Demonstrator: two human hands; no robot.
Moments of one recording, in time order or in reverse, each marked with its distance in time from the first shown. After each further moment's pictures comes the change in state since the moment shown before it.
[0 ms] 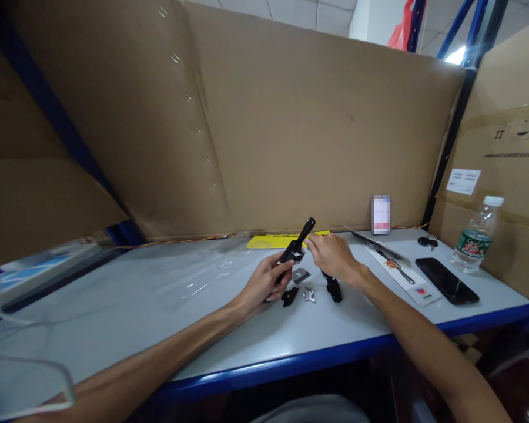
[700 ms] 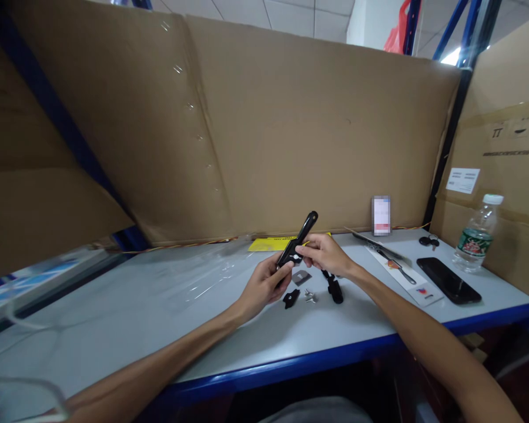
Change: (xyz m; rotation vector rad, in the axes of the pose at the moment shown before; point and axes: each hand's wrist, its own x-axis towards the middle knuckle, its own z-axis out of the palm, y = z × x) left_hand -0.008 0.007 0.000 0.210 -0.079 0.216; right_hand 0.003 0.001 0.008 1.036 -0.256 0.069
